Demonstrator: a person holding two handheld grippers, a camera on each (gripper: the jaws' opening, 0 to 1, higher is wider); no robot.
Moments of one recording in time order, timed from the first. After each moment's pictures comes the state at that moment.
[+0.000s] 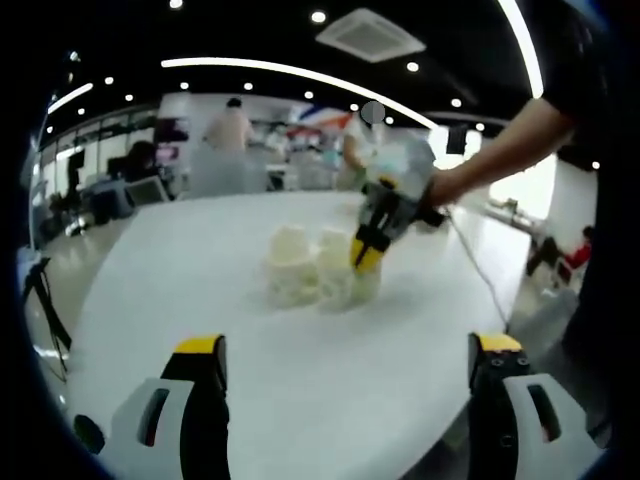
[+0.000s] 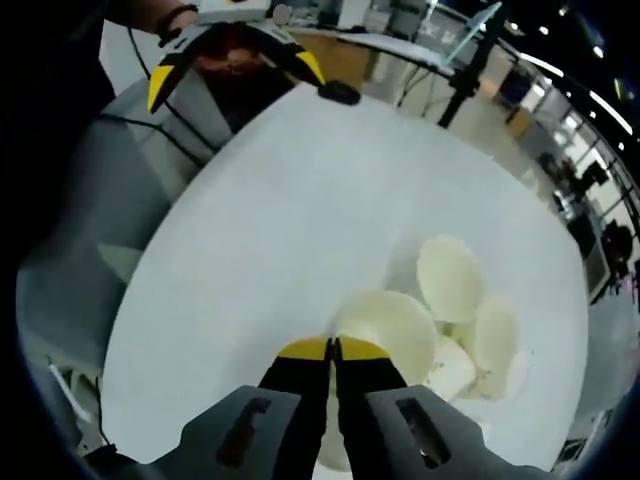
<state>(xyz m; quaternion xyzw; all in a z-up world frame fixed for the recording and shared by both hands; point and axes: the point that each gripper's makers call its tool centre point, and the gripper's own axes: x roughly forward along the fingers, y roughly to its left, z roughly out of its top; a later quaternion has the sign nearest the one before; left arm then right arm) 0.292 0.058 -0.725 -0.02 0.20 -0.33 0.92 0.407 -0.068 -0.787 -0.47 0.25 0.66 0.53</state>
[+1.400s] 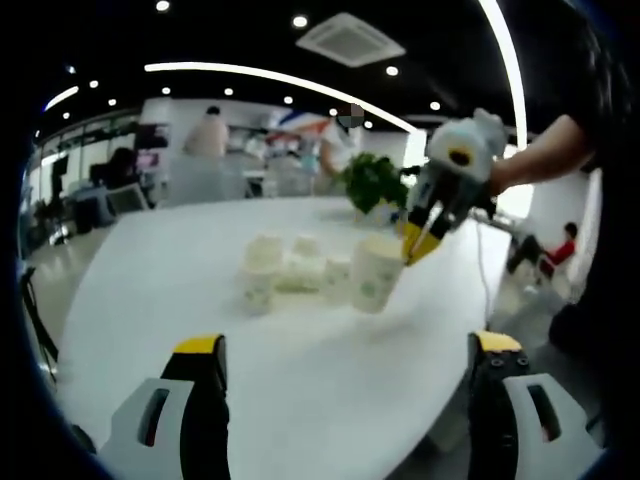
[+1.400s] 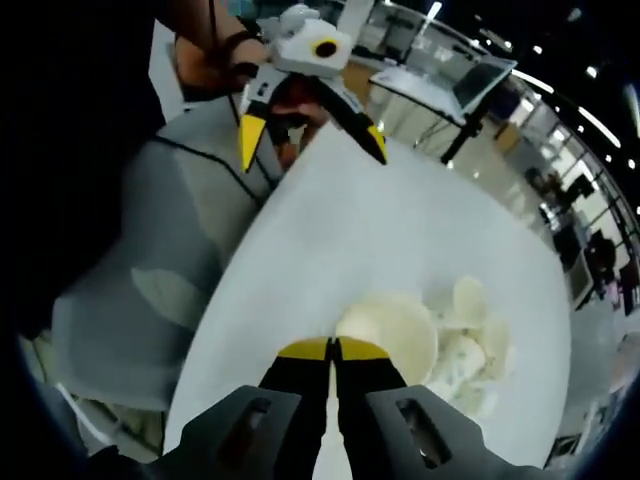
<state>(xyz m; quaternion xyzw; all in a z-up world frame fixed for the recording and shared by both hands) 0.277 0.038 -0.719 -0.02 0.18 -0.38 0.91 0.295 -0.094 -0.729 -0.46 0.22 0.66 0.55</state>
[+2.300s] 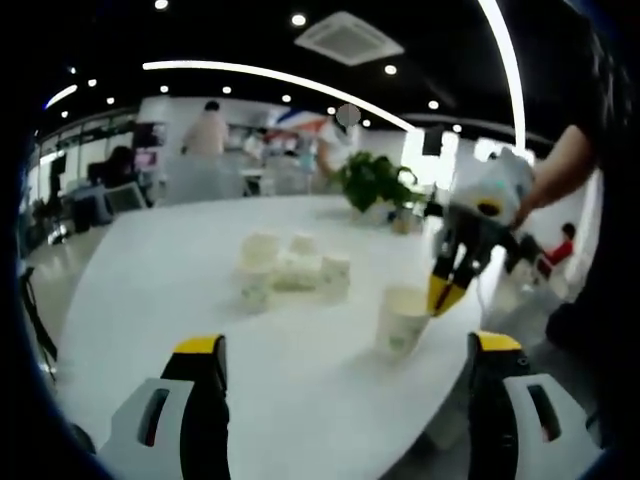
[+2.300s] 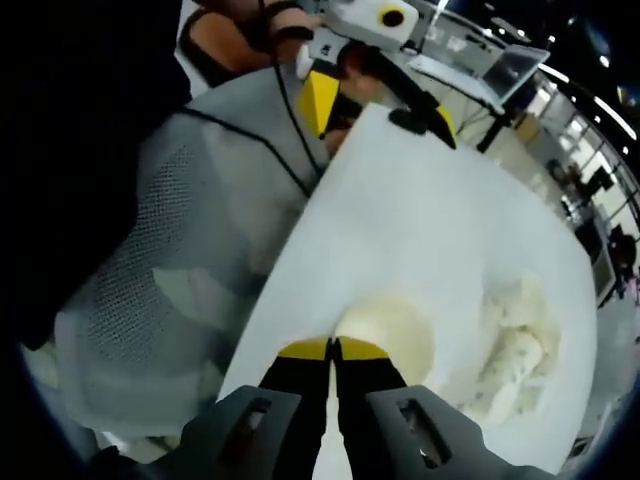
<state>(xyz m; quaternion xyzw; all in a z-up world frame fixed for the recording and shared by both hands) 0.271 0.039 -0.719 -0.02 0.19 -0.38 0.91 0.239 -0.096 -0.777 -0.45 0.25 0.68 0.52</state>
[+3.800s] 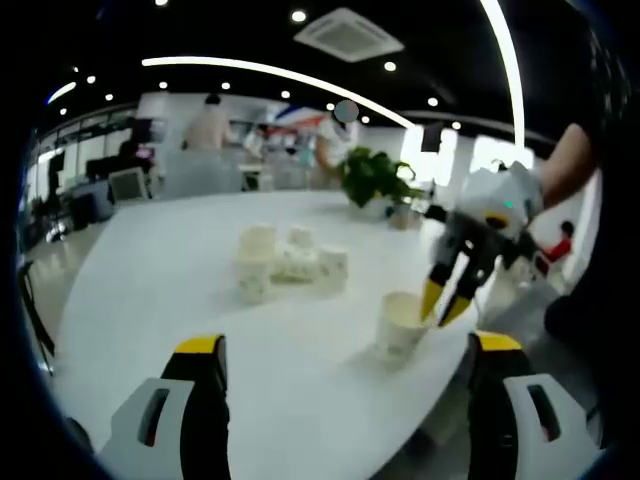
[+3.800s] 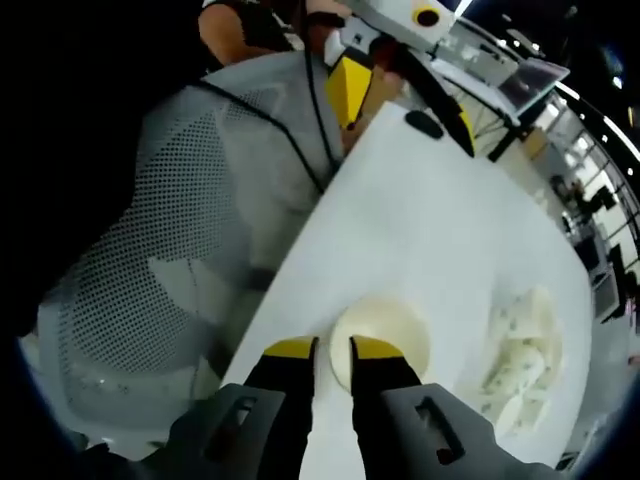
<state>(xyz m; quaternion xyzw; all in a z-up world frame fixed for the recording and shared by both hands) 0.266 0.037 -0.727 -0.02 0.20 -0.39 0.90 0.233 -0.095 -0.786 -0.47 0.23 0.68 0.52</state>
